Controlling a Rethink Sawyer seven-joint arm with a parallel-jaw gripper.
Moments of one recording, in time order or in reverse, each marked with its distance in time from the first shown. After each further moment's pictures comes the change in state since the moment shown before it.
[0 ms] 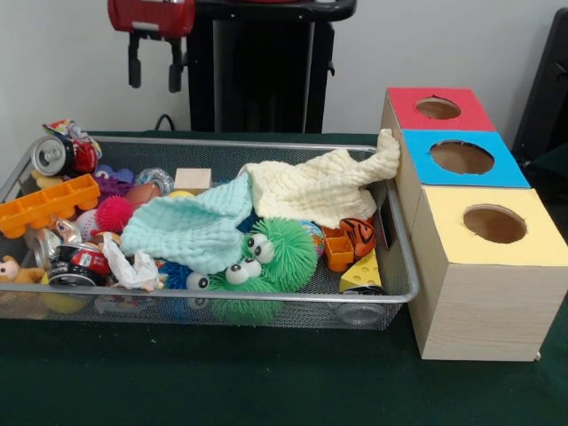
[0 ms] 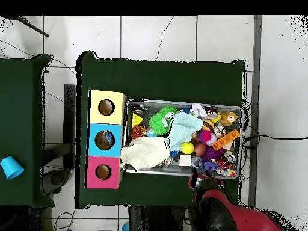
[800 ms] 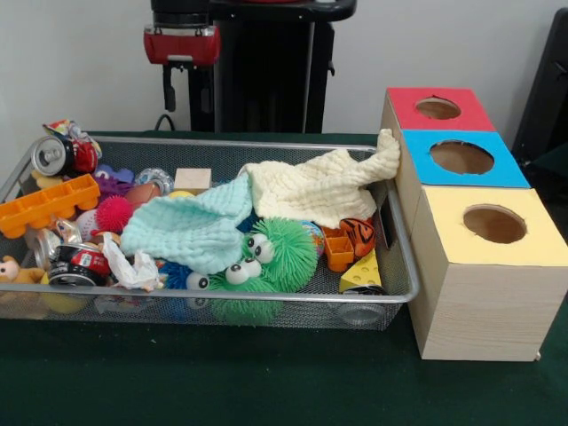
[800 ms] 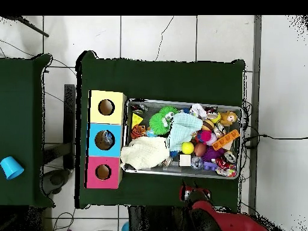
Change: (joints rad) arm 0.003 0.211 -0.106 -0.002 -0.203 -0.144 0.000
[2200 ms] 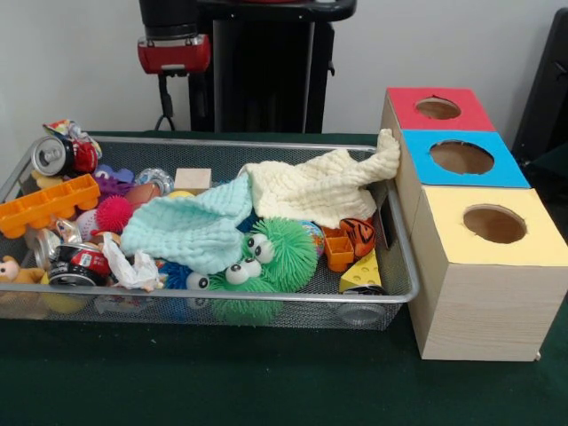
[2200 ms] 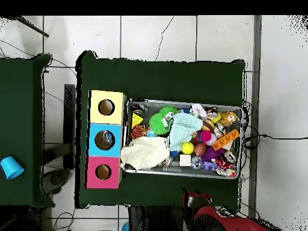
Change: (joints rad) arm -0.110 0.078 0.049 -0.011 -0.092 0.005 0.000
